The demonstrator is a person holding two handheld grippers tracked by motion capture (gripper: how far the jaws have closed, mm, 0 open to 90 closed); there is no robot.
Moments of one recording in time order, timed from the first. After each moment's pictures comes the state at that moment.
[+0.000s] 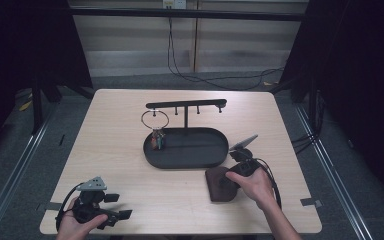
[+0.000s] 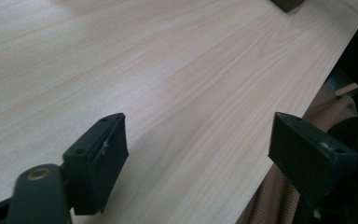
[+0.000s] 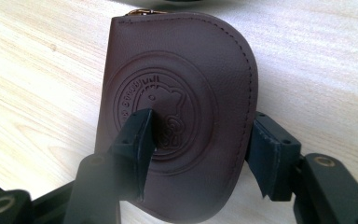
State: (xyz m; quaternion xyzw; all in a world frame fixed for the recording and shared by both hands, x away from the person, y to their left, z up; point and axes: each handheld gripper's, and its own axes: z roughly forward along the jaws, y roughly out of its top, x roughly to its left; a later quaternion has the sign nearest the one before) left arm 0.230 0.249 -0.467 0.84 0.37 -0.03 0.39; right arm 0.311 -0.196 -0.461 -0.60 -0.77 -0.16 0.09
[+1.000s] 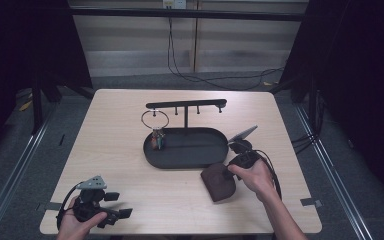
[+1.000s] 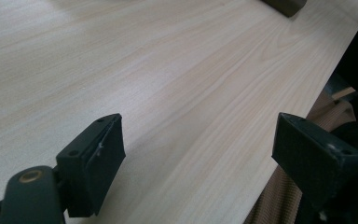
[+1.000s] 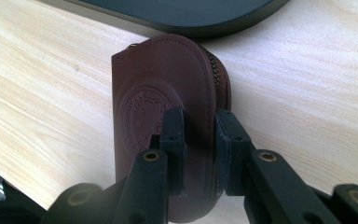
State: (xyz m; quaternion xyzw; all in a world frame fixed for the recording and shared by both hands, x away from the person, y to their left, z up) left arm 0.234 0.252 -0.468 0.84 0.37 -0.03 0.40; right arm 0.323 -0.191 -0.436 -0.59 -0.78 -0.17 0.07
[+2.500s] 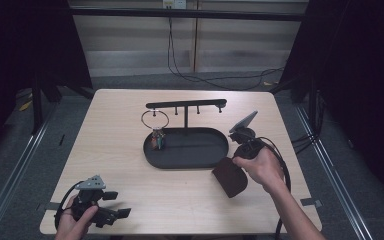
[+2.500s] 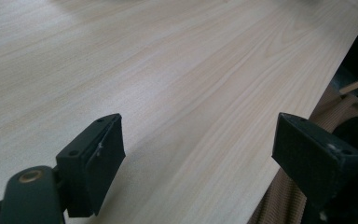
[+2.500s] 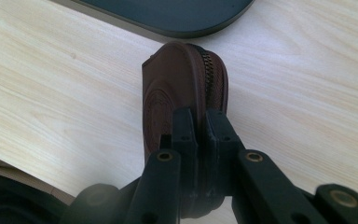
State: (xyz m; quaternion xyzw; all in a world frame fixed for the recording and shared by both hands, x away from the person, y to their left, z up) left arm 0.234 0.252 -0.466 0.85 0.36 -0.02 0.39; right arm 0.319 -0.183 -0.374 -0.58 -0.81 -0.09 0.01
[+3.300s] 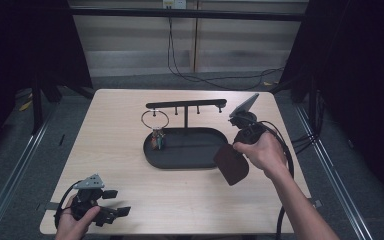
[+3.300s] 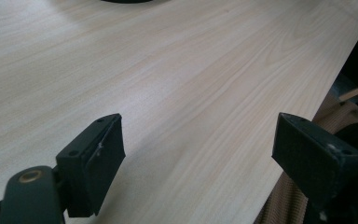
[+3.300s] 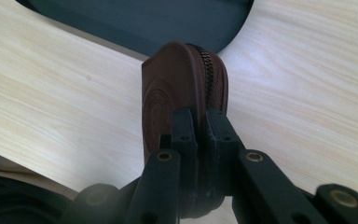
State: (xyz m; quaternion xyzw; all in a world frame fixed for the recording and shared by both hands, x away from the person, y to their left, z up) left arm 0.235 0.255 -0.466 0.84 0.36 -0.02 0.40; right arm 0.333 -0.177 -0.331 -0.59 -0.80 -0.10 -0.01
